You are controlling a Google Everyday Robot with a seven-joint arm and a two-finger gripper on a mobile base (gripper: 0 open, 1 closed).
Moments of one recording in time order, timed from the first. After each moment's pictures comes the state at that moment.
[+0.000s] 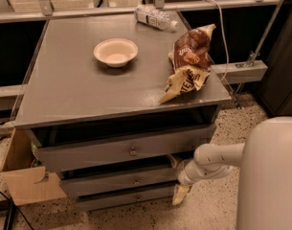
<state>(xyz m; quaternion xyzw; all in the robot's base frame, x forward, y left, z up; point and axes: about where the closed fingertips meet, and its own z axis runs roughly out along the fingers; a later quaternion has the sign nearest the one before) 0.514 -0.116 0.377 -0.73 0.64 0.10 0.23</state>
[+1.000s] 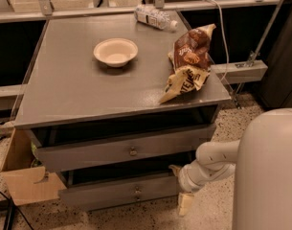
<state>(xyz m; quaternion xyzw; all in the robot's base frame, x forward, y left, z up) 0.459 -0.119 0.405 -0.72 0.66 0.16 0.16</state>
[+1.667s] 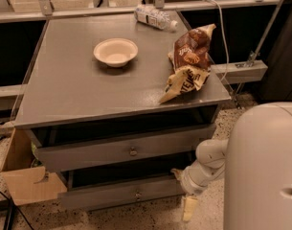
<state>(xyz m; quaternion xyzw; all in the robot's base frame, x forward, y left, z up) 0.431 -0.128 0.413 -0.72 0.66 0.20 0.10</state>
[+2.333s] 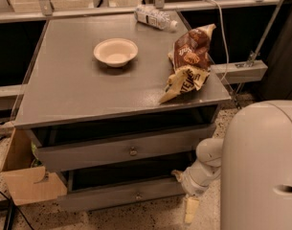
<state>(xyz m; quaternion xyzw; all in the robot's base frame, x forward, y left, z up) 0.419 -0.132 0.416 -0.71 0.66 0.22 0.08</state>
